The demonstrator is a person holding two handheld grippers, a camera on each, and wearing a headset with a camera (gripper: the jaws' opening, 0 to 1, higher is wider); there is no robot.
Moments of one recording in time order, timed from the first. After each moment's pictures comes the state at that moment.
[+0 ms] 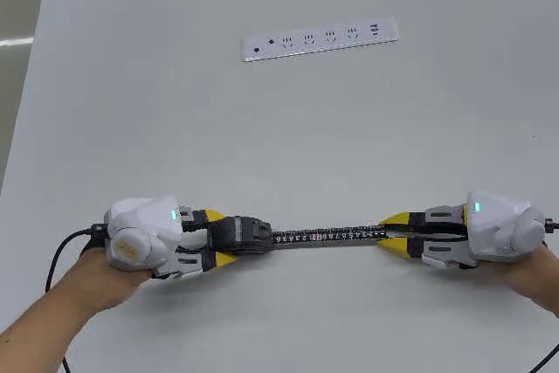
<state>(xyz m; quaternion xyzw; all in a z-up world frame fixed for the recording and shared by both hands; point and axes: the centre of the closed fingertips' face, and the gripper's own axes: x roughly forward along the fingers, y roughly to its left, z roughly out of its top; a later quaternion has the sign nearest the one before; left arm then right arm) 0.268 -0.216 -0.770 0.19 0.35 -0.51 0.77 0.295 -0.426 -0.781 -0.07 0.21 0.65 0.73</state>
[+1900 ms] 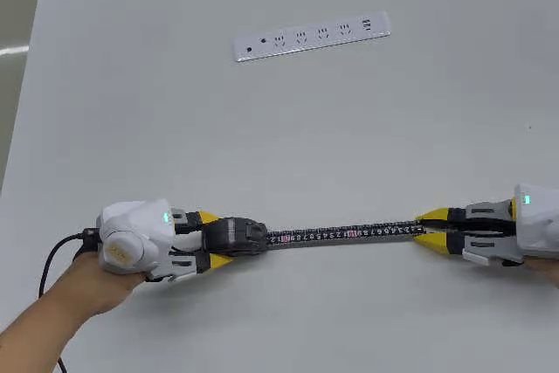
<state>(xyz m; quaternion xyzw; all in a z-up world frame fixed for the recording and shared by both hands) 0.268 -0.217 -0.770 0.20 0.36 -0.50 0.76 0.302 -0.480 -0.775 -0.05 0.23 0.63 0.74</state>
